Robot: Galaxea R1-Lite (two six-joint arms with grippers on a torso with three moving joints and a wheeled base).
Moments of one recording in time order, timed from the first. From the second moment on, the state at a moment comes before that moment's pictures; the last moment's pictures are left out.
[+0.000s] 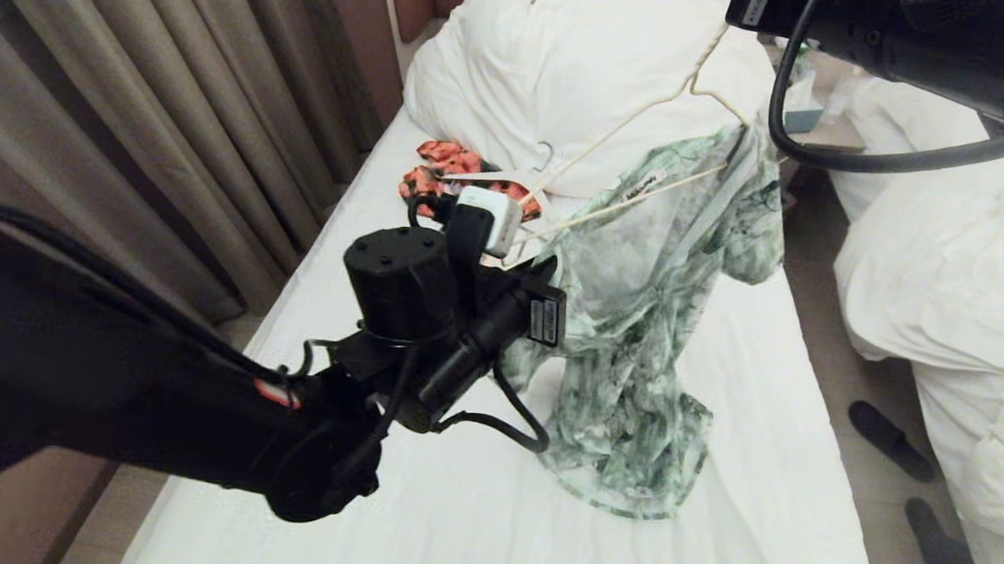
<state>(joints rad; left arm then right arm) -0.78 1.94 -0.96 -1.09 0.24 0.08 0.62 1.72 -1.78 -0.24 -0.35 0.02</state>
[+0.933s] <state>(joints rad) -0.81 1.79 -0.85 -1.06 0.27 0.09 0.56 1.82 -1.77 -0.33 -0.40 -0.06</state>
